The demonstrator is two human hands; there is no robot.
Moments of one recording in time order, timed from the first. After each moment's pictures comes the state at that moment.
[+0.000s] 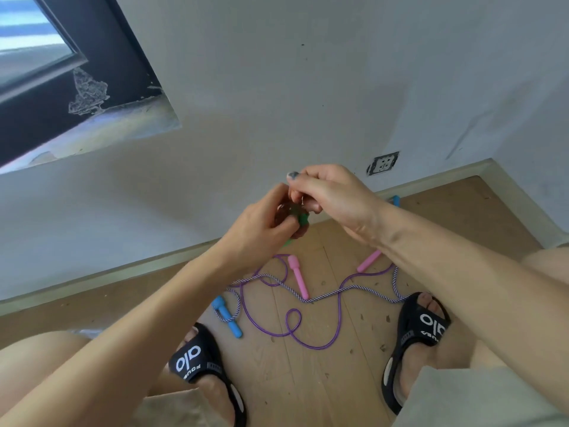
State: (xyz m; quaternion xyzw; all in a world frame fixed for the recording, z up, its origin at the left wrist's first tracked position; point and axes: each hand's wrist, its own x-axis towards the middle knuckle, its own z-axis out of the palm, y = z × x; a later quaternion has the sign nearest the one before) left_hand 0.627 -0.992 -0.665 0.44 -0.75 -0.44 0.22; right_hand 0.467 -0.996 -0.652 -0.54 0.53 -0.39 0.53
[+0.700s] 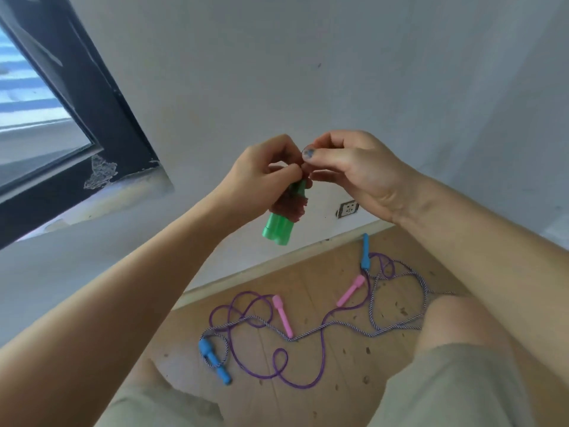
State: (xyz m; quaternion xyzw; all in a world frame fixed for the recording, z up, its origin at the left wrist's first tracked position) left_hand 0.571 -1.014 -0.507 0.39 -0.73 -0.47 0.30; right_hand 0.401 -0.982 -0.514 -0.53 0.49 -0.49 0.48
